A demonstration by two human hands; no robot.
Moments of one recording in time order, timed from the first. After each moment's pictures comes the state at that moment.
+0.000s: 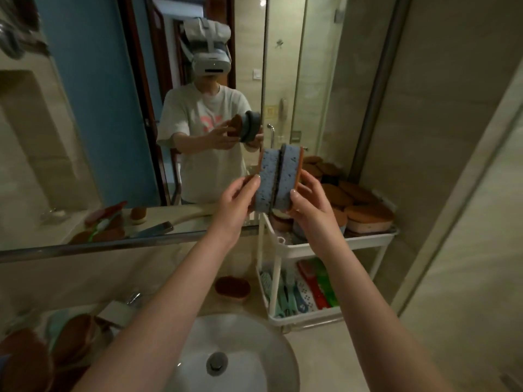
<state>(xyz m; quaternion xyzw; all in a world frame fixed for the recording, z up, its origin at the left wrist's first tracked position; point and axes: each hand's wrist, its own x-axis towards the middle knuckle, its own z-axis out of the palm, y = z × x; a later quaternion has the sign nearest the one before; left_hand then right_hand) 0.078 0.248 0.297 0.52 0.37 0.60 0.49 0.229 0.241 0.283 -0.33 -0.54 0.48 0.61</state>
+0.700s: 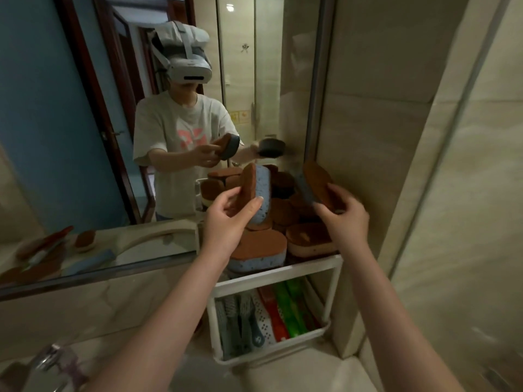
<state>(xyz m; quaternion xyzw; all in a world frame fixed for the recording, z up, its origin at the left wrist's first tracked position) 0.204 0.306 0.287 0.53 0.44 0.60 0.41 0.408 0.299 0.278 -0.62 -0.50 0.15 0.59</state>
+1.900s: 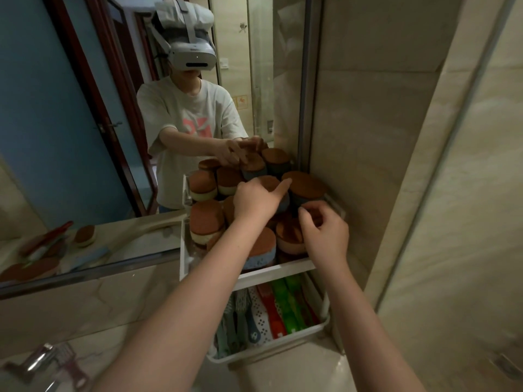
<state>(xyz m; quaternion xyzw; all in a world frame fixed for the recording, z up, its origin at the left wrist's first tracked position) 0.283 0.379 0.285 0.67 0.62 0.38 0.14 0.394 0.307 0.239 -0.62 -0.52 0.11 0.58</state>
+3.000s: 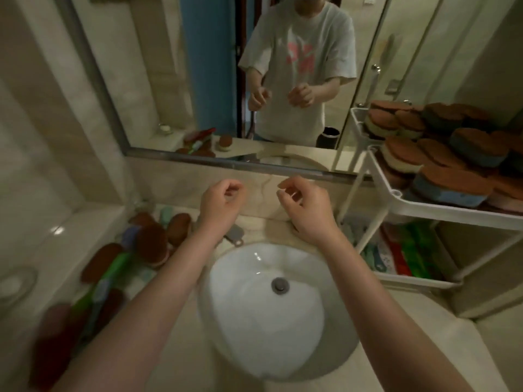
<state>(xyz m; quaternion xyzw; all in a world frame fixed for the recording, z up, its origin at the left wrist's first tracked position) -0.113 0.166 0.181 0.48 0.68 0.51 0.19 0.056 0.194 0.212 -0.47 -0.78 0.22 0.35</state>
